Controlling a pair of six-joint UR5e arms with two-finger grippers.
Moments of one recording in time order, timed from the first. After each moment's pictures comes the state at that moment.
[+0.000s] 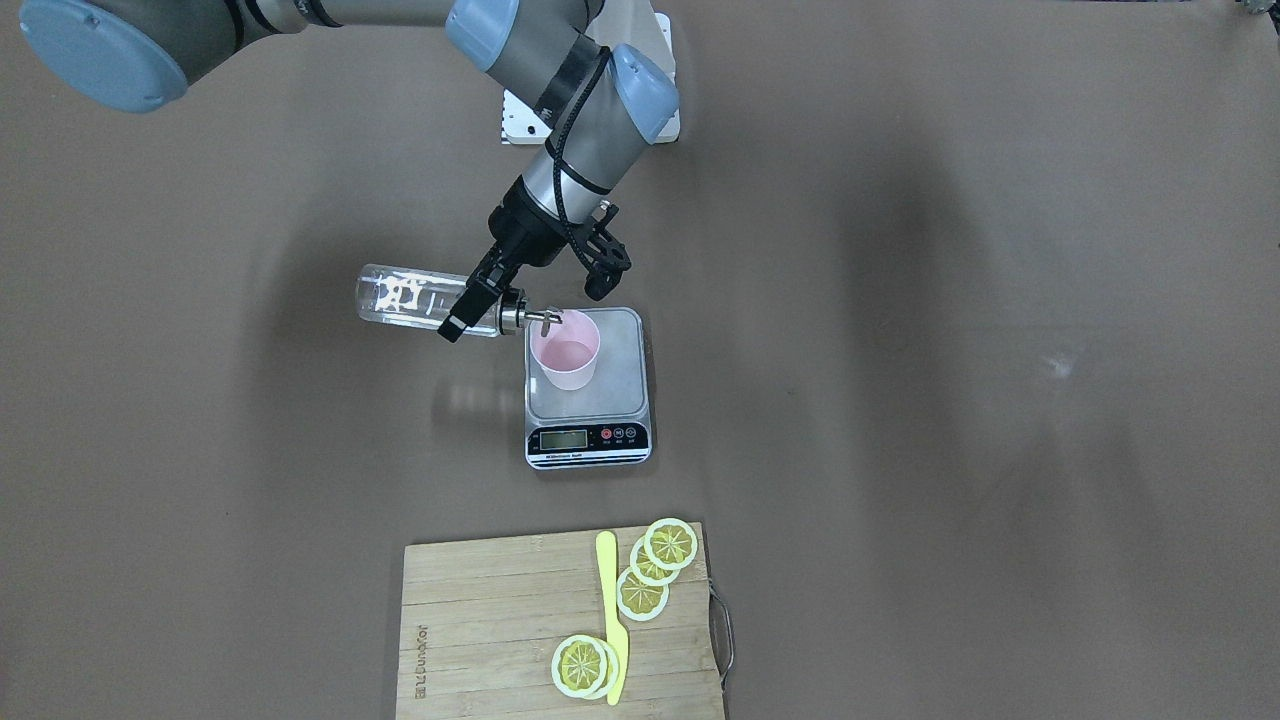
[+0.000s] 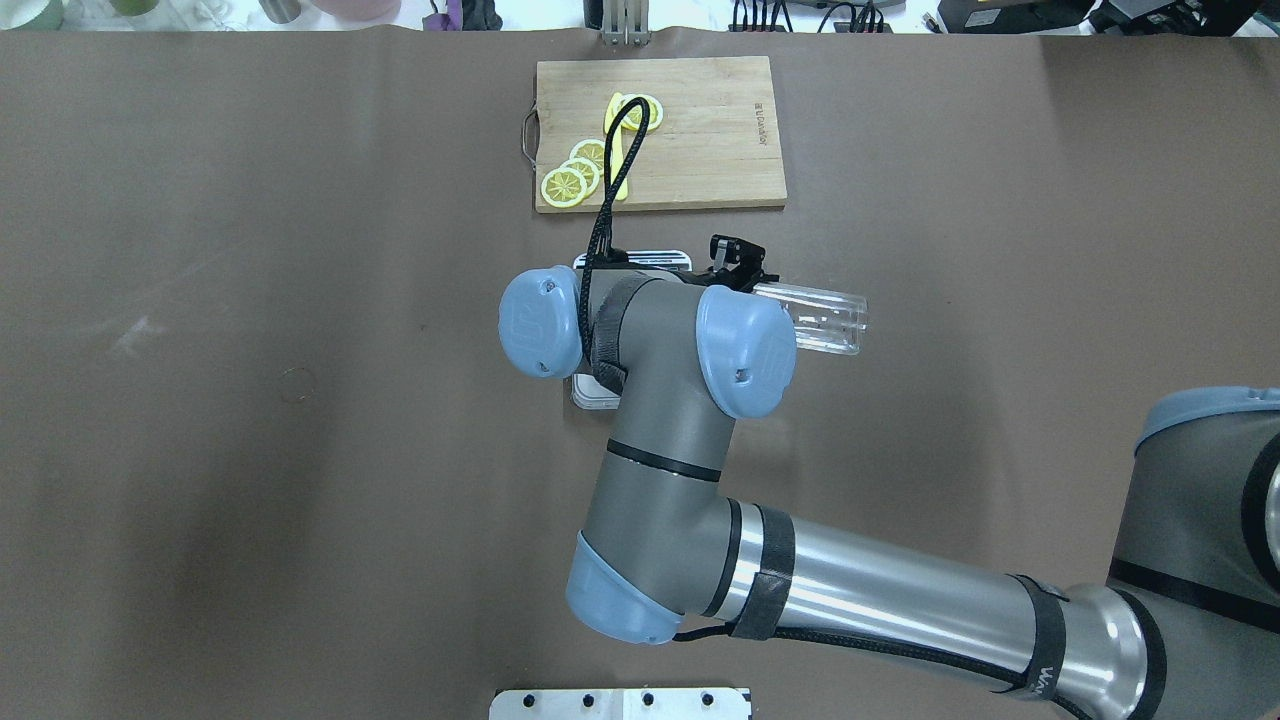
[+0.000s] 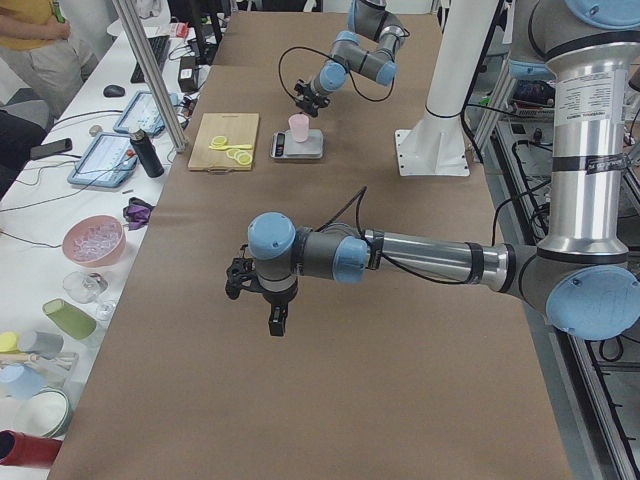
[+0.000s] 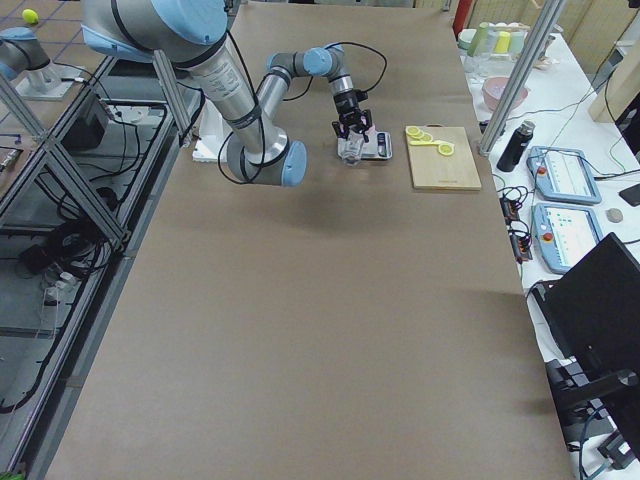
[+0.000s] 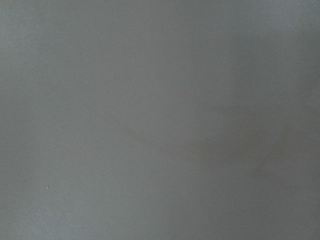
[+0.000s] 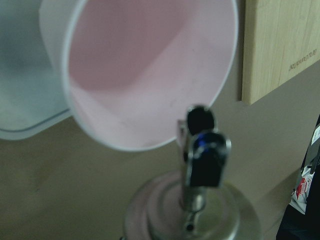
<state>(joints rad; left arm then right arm) -1.51 -1.51 -1.74 -1.59 -2.36 -0.08 0.42 -0.62 1.53 -2.30 1.26 0.06</state>
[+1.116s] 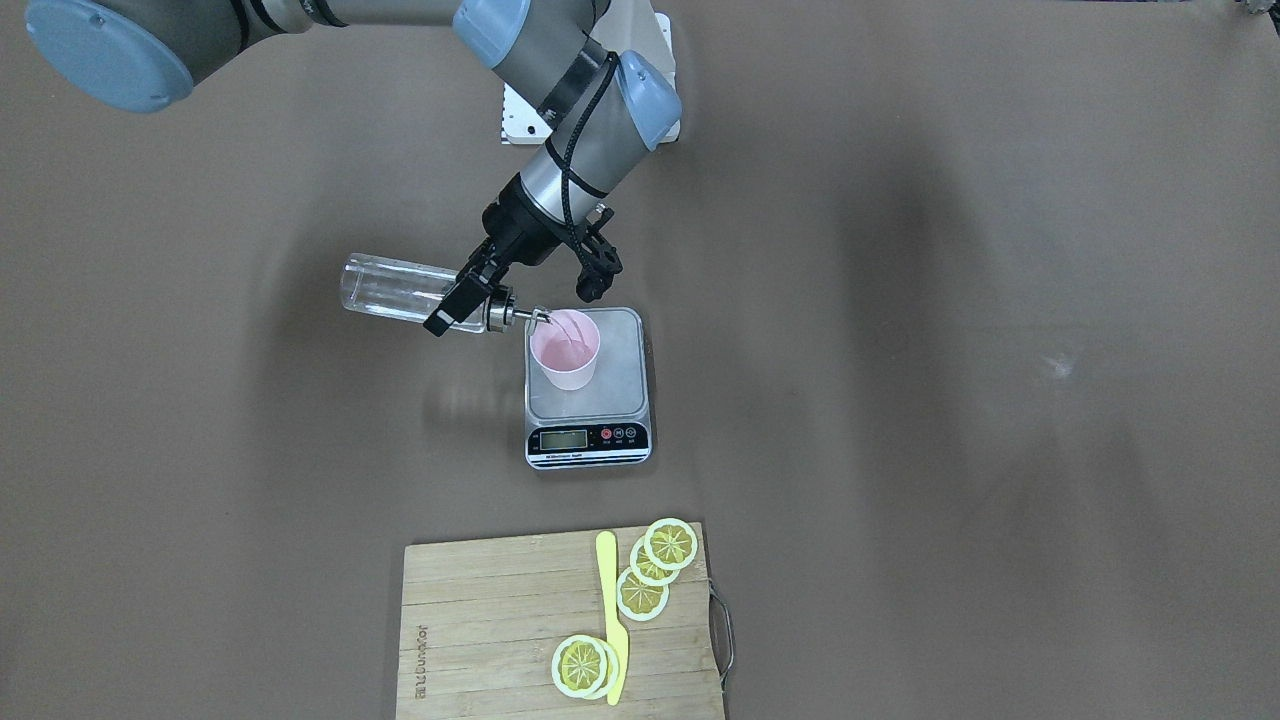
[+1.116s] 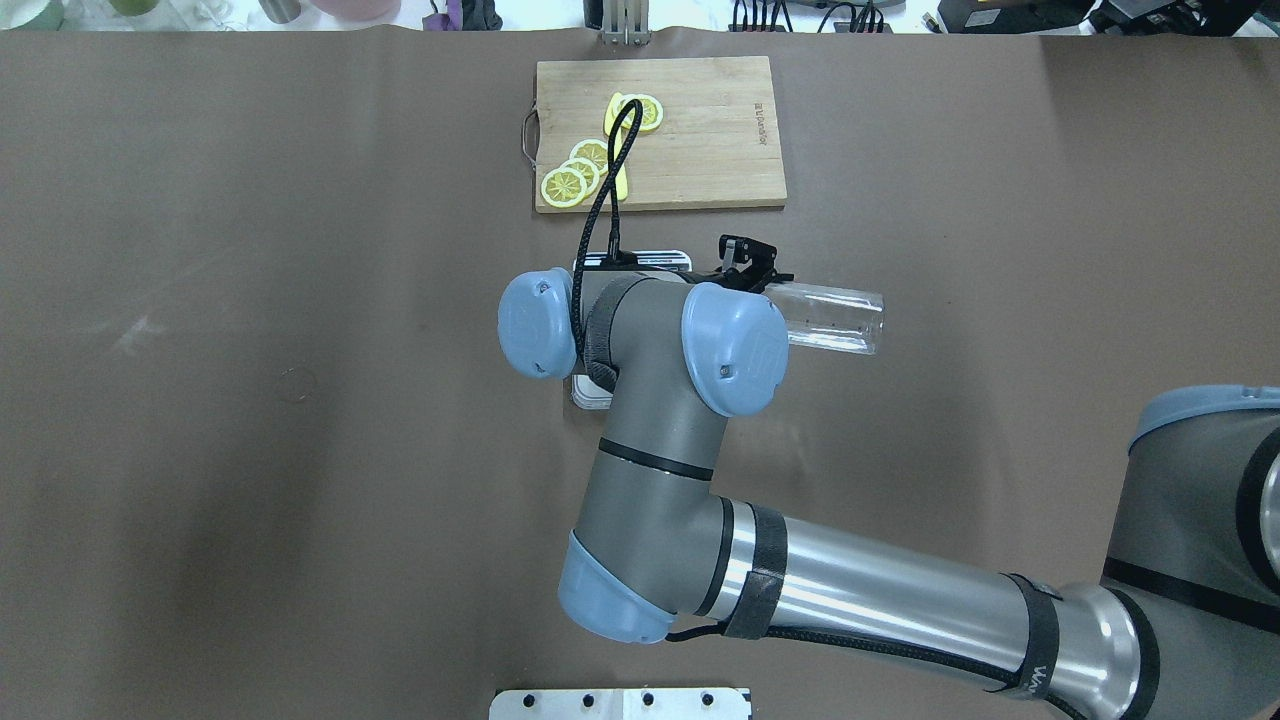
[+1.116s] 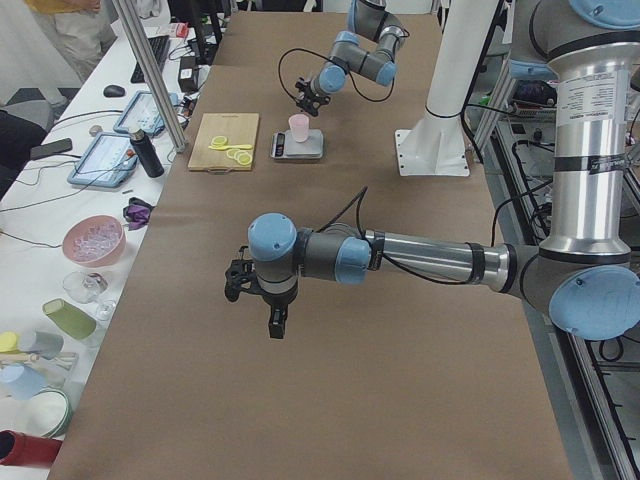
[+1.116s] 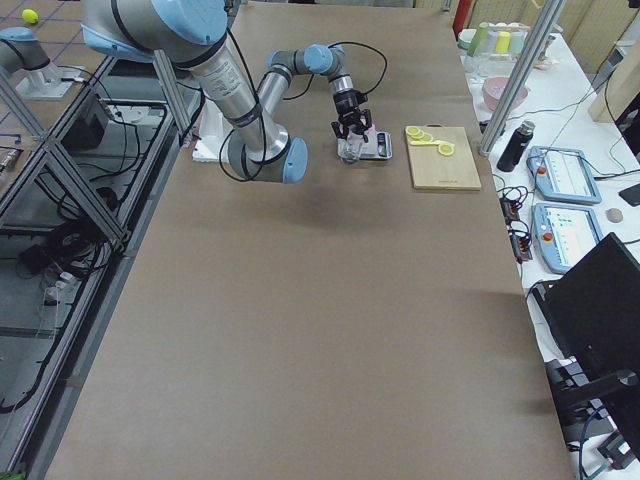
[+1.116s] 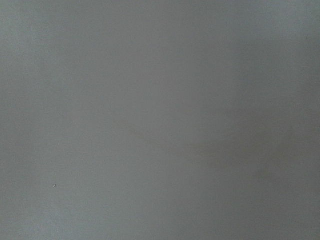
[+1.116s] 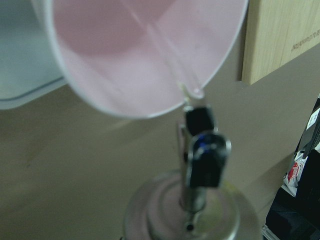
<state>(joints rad) -1.53 -1.51 -1.74 -1.58 -2.36 -0.08 0.42 -0.62 1.52 -2.37 1.25 0.06</state>
